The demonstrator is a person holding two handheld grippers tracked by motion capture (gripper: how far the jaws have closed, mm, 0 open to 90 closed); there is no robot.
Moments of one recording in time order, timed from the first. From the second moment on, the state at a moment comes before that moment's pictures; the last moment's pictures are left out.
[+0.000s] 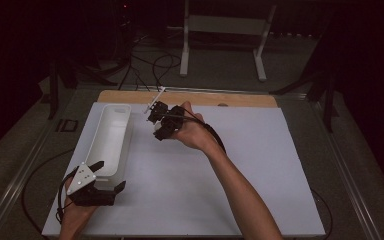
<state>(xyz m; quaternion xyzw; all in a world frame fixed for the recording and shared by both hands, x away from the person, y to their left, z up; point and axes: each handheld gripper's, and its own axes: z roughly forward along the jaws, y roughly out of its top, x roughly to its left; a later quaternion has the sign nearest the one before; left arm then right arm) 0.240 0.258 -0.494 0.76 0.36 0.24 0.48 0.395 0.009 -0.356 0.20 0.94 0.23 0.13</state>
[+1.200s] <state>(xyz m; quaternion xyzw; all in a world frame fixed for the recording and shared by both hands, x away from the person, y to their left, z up) 0.240 0.258 -0.493 0.76 0.36 0.24 0.48 0.397 0.023 -0.358 0.20 0.94 0.24 0.13</state>
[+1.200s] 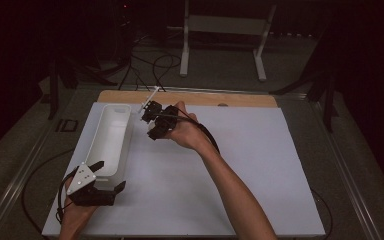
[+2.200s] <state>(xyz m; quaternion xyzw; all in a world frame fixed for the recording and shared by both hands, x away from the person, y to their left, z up) 0.240 0.258 -0.493 0.76 0.36 0.24 0.48 0.396 0.036 -0.359 0.20 0.94 0.25 0.13</state>
